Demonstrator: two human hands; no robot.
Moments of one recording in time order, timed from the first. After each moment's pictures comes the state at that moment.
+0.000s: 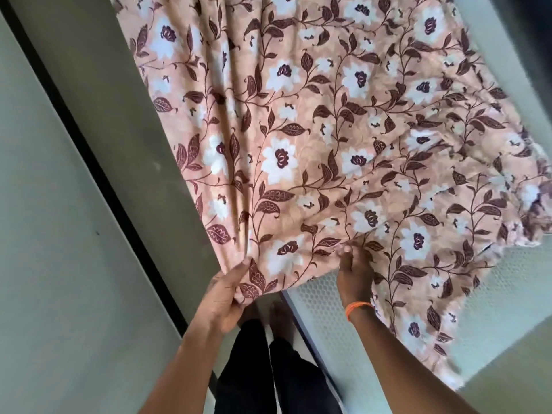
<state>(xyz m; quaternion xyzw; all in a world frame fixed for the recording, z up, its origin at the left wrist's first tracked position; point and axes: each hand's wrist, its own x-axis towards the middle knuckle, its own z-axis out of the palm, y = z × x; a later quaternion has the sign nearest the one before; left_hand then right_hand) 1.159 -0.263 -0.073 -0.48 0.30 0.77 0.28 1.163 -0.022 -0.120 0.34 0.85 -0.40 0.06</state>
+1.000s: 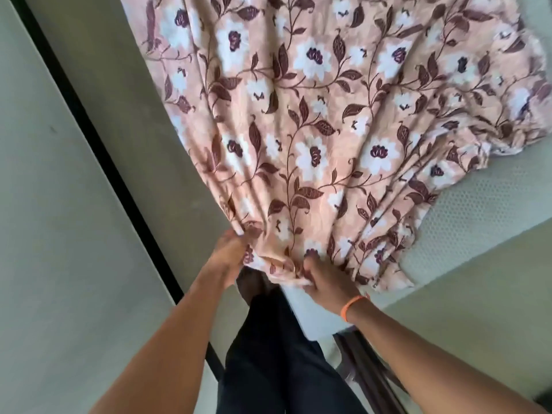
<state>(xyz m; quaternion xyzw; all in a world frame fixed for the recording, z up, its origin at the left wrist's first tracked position) 1.335 -0.117 -0.097 -0.44 0.44 0.70 0.35 1.395 0.110 -0.115 -0.09 0.89 -0.18 0.41</state>
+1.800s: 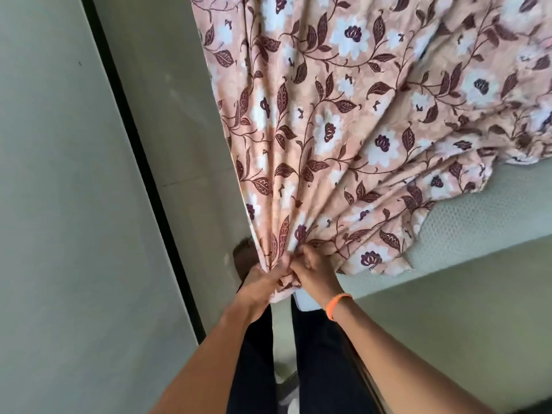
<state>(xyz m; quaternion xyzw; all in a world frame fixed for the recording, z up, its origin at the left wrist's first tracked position) 1.478 -0.067 -0.075 -0.44 0.37 0.72 0.38 1.444 0.064 -0.077 0.19 0.75 -0.48 0.41</state>
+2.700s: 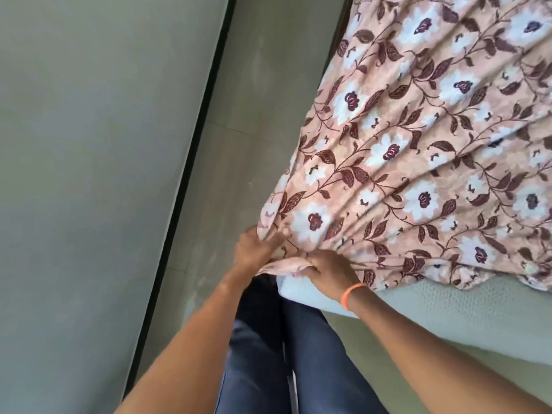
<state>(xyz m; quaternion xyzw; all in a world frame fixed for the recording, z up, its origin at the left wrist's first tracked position) 1.530 -0.054 -0.097 -0.57 0.53 0.60 0.18 1.425 0.099 -0.091 -0.32 0.80 -0.02 0.50</state>
